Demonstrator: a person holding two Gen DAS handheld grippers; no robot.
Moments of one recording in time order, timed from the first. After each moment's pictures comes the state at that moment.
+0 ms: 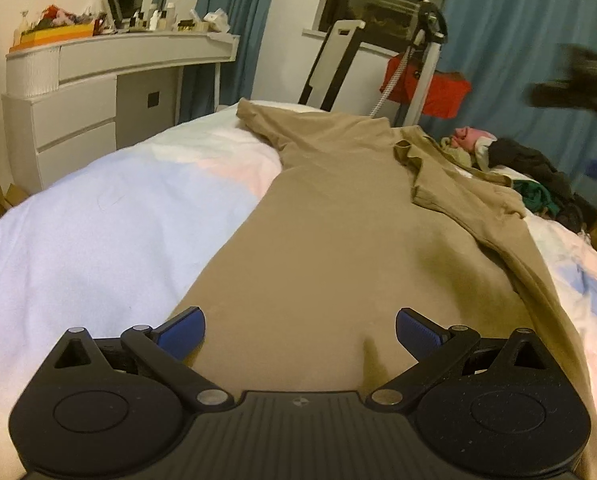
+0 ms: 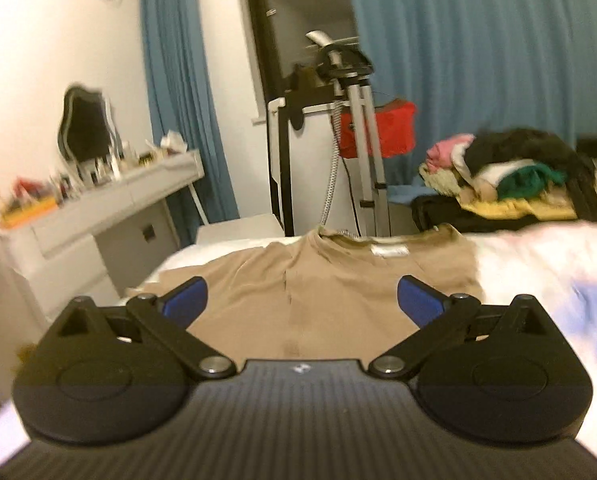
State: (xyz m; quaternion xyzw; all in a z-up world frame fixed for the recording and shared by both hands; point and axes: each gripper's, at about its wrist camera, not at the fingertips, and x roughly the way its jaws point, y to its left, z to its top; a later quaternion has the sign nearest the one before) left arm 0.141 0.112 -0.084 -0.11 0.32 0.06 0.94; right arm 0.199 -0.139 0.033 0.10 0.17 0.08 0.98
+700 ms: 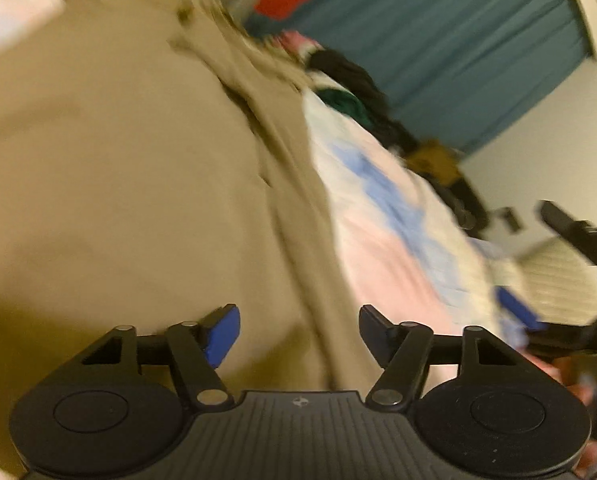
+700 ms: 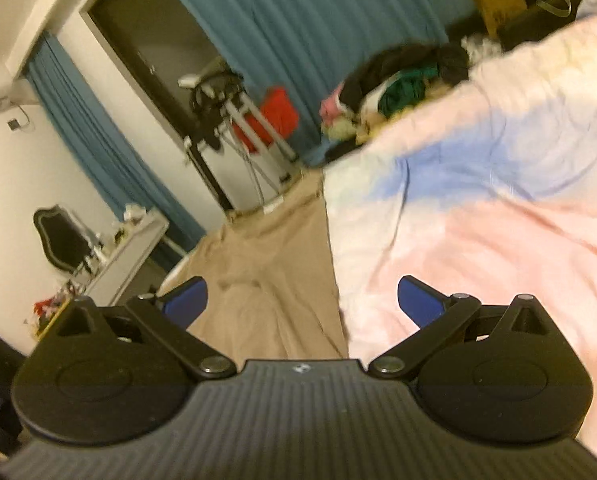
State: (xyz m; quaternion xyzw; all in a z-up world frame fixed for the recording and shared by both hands) left arm 0.090 -0.004 -0.115 -0.27 0.41 -0.26 0.83; right arm 0.018 -0.307 -0.010 0.32 0.21 0.02 0.92
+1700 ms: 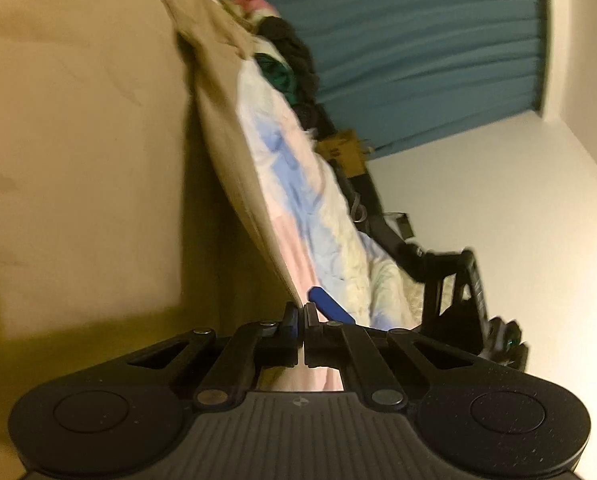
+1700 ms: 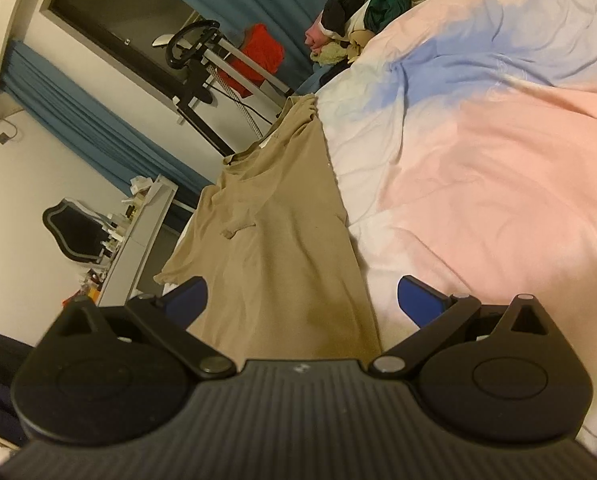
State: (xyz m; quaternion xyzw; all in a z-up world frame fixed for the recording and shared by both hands) left arm 0.104 0.024 -0.130 -0.40 0.43 -0.35 0.73; right arm 0.037 -0.307 -0.048 0.40 0.29 0.05 0.87
